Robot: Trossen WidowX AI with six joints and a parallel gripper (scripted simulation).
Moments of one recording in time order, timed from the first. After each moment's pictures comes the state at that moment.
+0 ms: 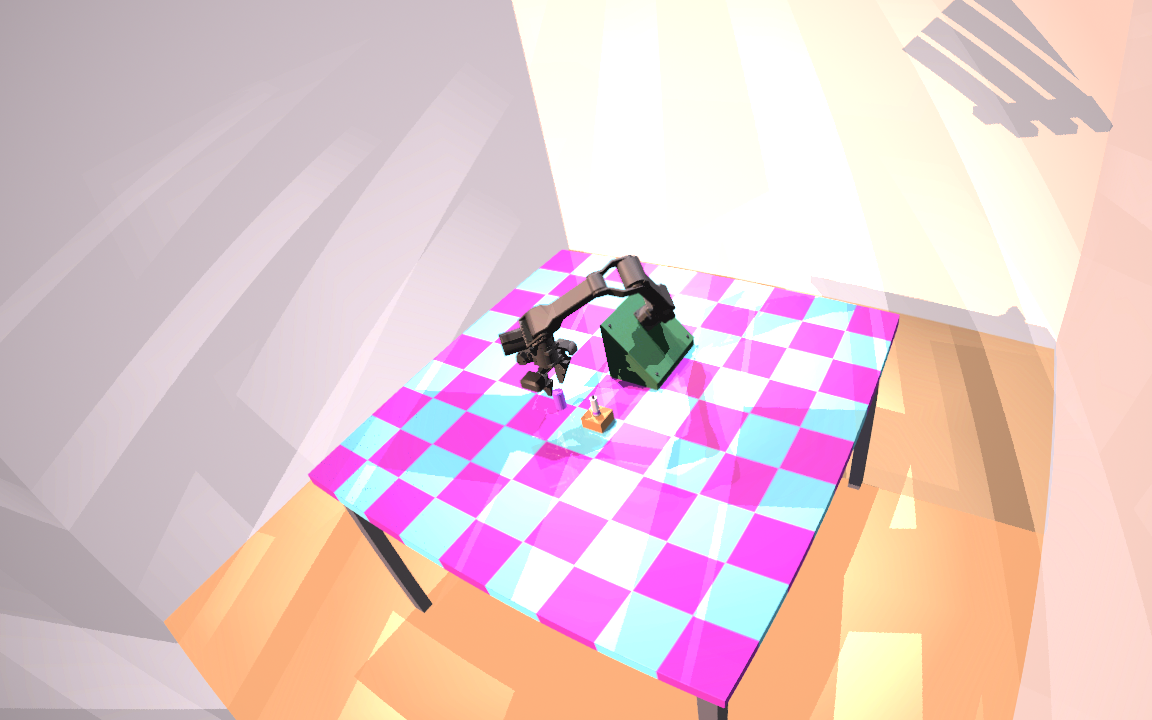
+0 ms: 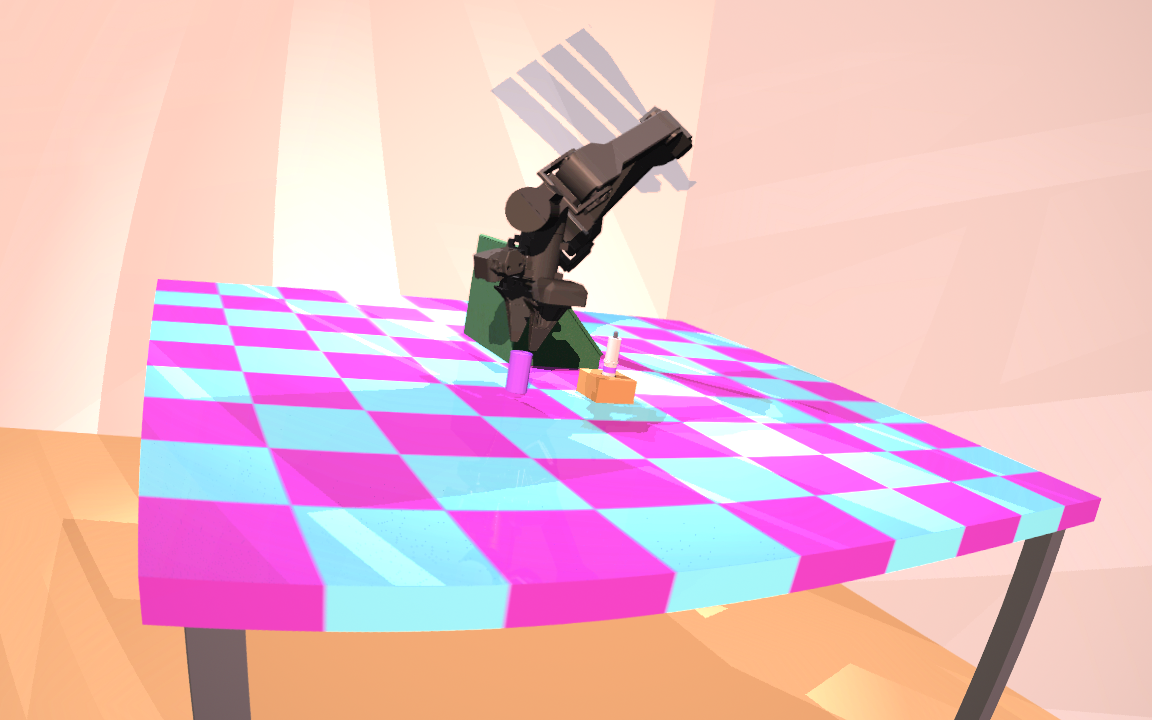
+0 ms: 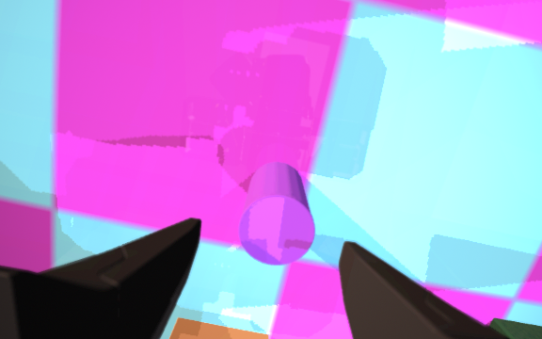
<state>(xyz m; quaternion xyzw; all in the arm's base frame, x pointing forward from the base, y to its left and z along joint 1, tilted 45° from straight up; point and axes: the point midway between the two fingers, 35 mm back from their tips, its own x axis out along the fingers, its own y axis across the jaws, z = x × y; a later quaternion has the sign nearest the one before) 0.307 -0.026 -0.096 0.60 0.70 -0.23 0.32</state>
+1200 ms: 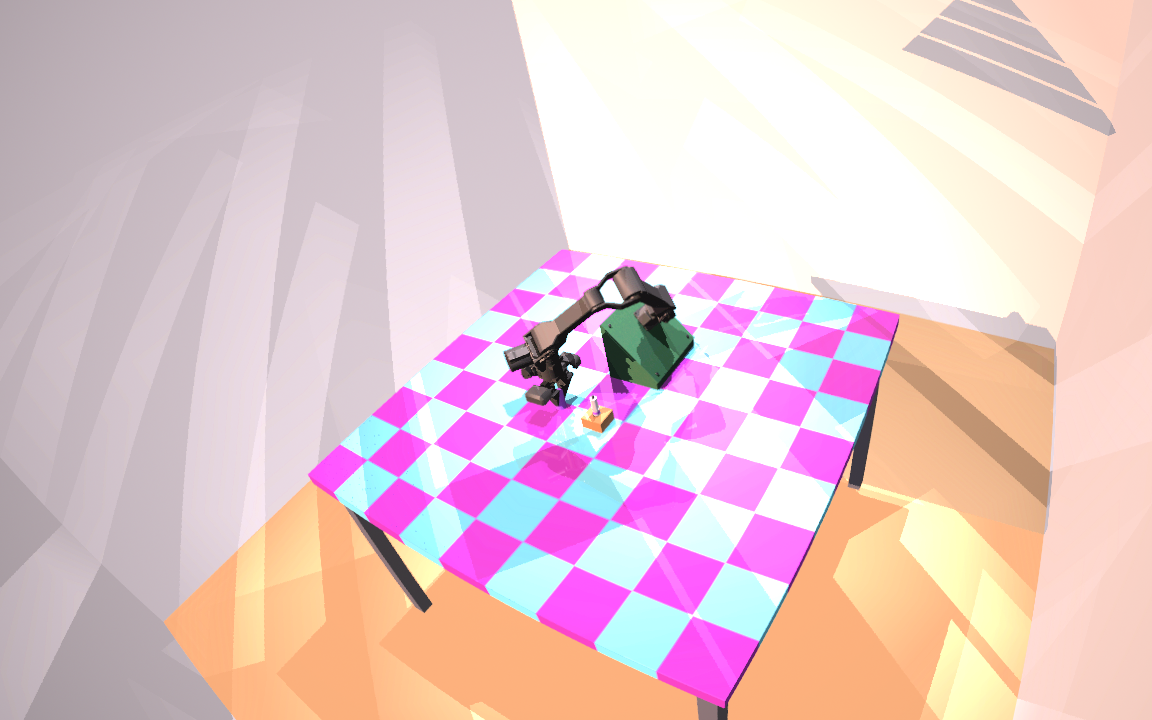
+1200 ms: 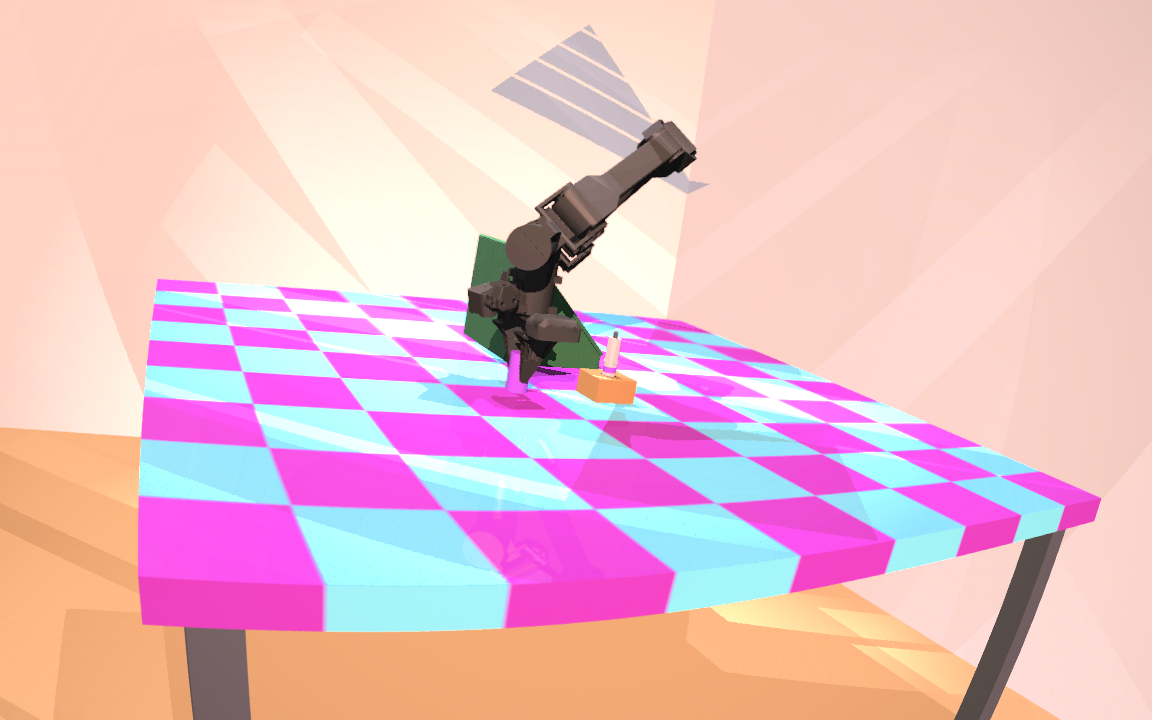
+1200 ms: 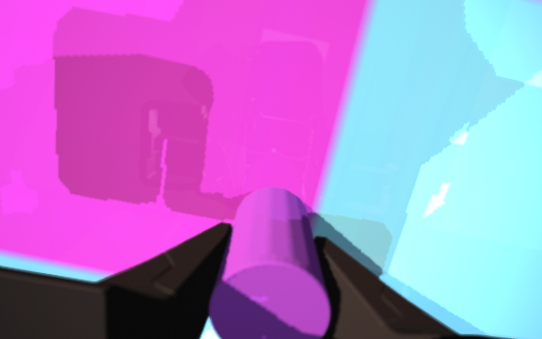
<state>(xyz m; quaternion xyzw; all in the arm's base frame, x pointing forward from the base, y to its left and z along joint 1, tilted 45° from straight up) 0.301 0.007 -0.128 0.60 0.70 -0.23 0.32</state>
